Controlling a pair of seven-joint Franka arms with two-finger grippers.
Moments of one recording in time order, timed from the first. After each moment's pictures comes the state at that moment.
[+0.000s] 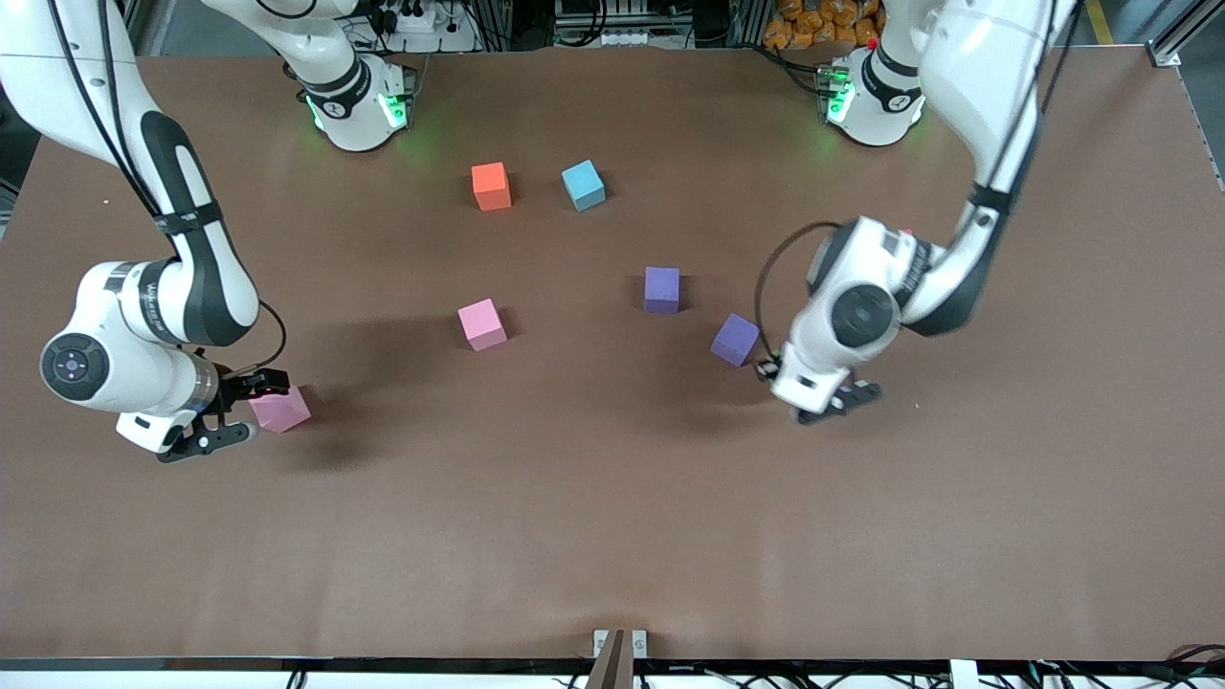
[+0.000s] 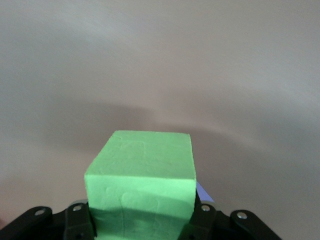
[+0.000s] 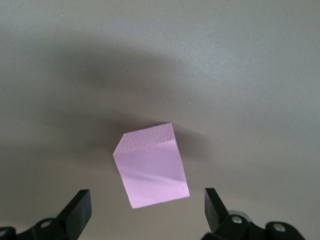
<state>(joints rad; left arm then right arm) -0.32 0.48 -0.18 -1.78 0.05 2.14 -0.83 -0.07 0.51 0.01 -1.78 -0.09 2.14 -0.32</state>
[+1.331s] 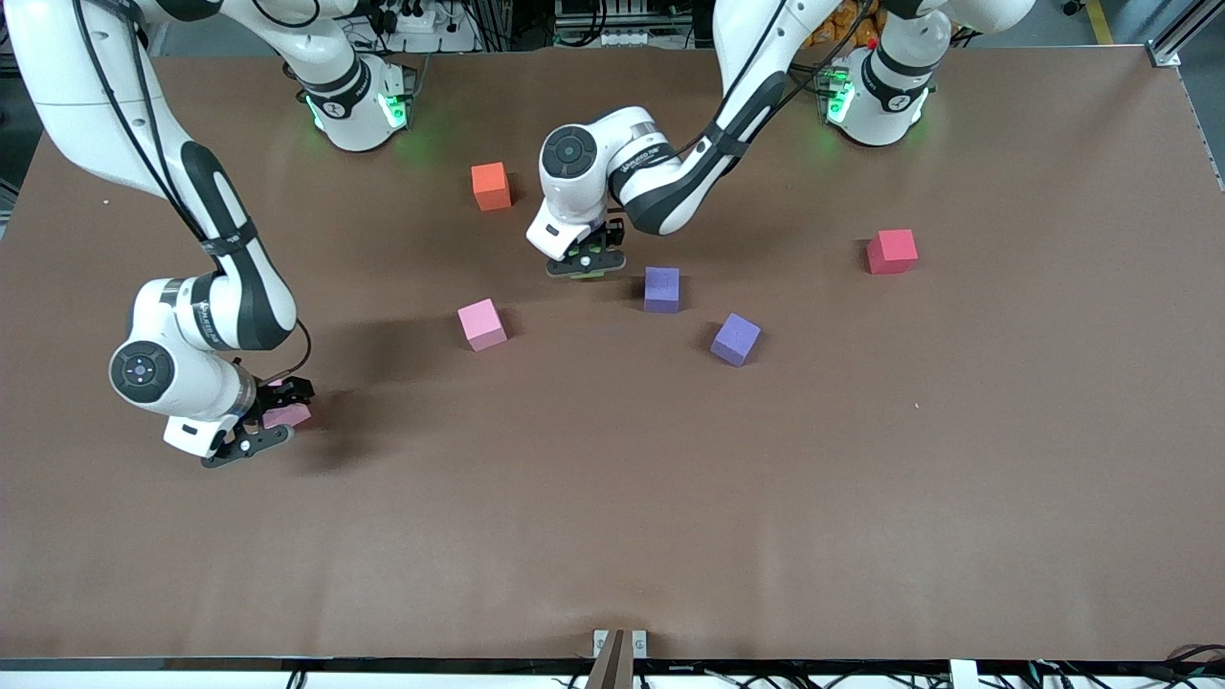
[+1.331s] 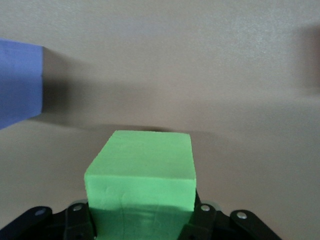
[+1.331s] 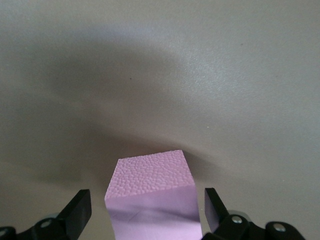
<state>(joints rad) -0.80 0.70 -0.27 -1.65 0.05 2.28 -1.18 -0.06 0.59 0.02 -1.83 -0.16 2.31 -0.33</state>
